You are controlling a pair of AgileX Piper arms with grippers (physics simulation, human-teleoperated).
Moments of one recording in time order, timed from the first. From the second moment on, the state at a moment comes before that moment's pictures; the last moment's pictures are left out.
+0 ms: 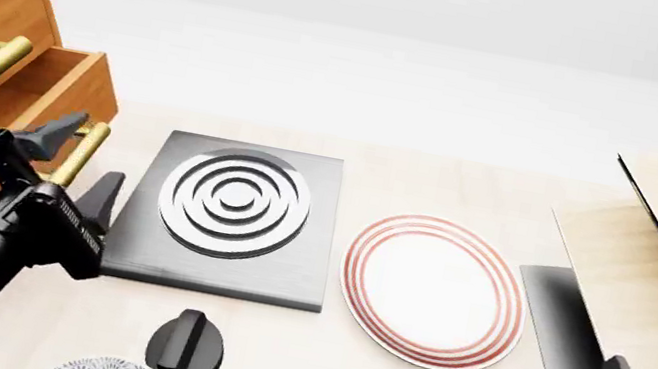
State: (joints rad) left arm -0.18 1.17 -0.25 -0.88 1.26; right arm 0.00 0.07 0.00 -0.03 0.06
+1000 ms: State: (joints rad) left arm -0.14 0.69 -0.74 0.20 0.49; right arm -0.01 0.07 0.00 -0.03 0.06
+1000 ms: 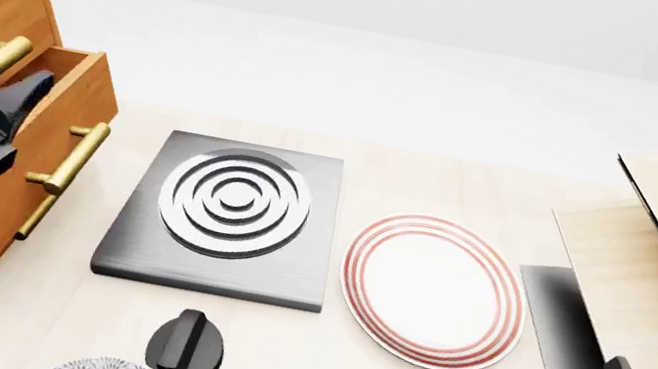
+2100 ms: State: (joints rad) left arm 0.10 0.81 -0.81 0.46 0.17; right arm -0.03 0.07 0.00 -0.03 0.06
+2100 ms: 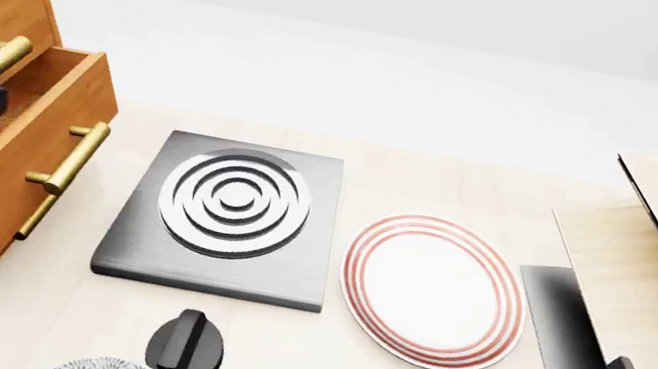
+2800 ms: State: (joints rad) left arm 0.12 0.92 -0.85 0.49 0.17; right arm -0.04 0.08 0.00 -0.03 0.07
